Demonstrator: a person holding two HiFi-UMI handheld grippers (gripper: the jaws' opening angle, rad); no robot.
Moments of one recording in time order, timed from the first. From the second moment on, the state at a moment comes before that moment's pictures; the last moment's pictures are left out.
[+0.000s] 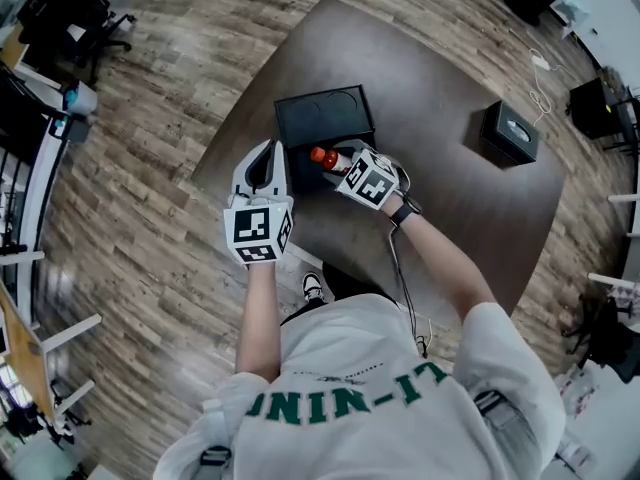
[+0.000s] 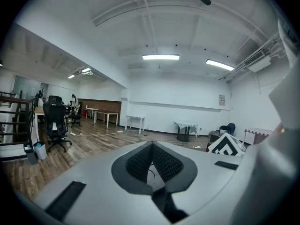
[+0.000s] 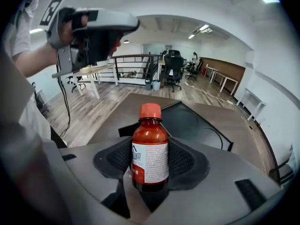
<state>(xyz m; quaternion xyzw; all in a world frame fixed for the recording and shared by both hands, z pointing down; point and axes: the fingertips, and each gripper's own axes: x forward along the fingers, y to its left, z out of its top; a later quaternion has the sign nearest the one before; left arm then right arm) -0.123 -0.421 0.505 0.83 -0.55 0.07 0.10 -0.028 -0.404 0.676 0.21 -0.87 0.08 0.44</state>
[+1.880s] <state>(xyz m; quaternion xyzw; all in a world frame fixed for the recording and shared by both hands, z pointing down) -0.127 -0.409 0.511 0.82 -0.55 0.09 0.11 0.021 -0.430 0.633 0.34 -0.87 0.19 0.30</state>
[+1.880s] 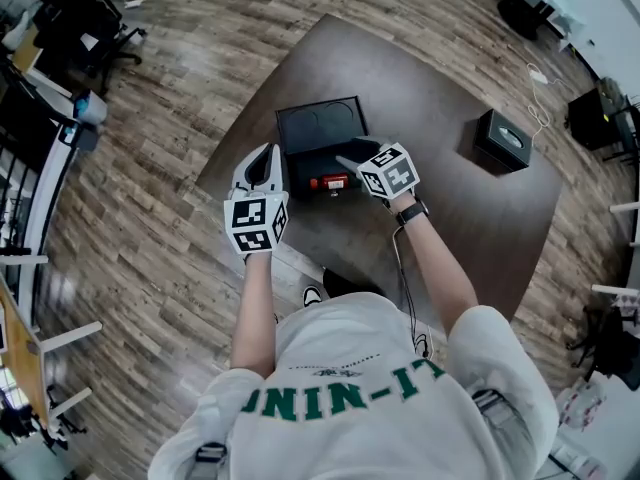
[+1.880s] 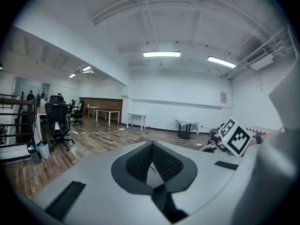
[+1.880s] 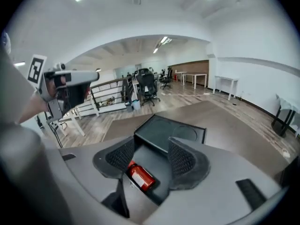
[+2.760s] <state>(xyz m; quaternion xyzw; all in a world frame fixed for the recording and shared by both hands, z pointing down) -0.106 -0.383 0.403 0.83 -0.55 0.03 0.03 0.033 -0.385 0.411 0.55 -0.83 0.06 0.06</state>
